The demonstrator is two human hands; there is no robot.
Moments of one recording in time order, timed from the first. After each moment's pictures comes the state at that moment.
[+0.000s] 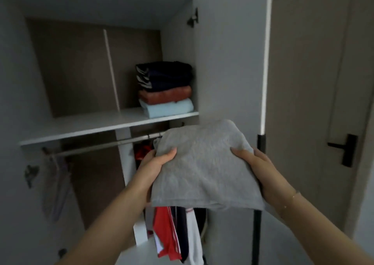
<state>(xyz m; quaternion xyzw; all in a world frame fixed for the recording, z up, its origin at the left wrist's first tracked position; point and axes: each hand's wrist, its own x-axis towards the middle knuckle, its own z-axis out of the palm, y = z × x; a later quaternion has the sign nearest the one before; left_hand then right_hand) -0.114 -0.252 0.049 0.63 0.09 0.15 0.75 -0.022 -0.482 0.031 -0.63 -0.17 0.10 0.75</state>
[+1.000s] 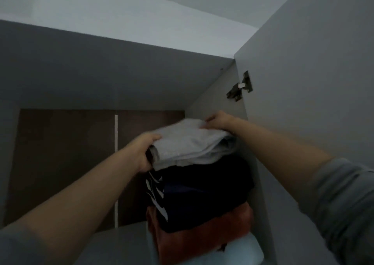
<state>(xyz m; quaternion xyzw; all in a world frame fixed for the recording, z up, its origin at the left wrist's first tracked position) 0.253 0.011 0.352 0.64 0.11 0.28 0.70 0.428 -0.134 0.409 -0.81 -0.37 -0.18 0.42</state>
